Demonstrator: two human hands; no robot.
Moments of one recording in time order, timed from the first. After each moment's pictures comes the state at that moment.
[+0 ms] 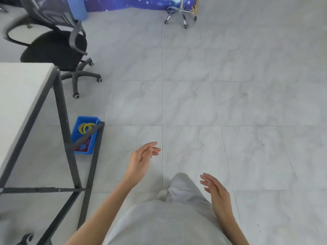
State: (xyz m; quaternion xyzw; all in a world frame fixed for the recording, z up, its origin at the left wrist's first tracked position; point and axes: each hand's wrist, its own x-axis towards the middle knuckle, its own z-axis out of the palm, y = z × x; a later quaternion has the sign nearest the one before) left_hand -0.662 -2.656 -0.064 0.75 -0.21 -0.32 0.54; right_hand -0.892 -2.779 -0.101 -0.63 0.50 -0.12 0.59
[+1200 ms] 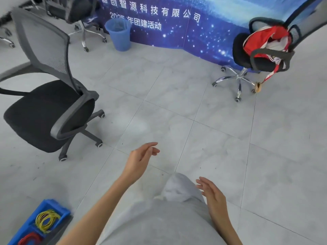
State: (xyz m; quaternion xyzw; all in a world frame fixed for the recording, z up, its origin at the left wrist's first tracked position) left_hand 0.138 -3.239 -0.054 0.80 -0.07 -0.22 0.55; right_hand -0.030 -3.435 -0.091 -0.71 0.35 0.00 0.61
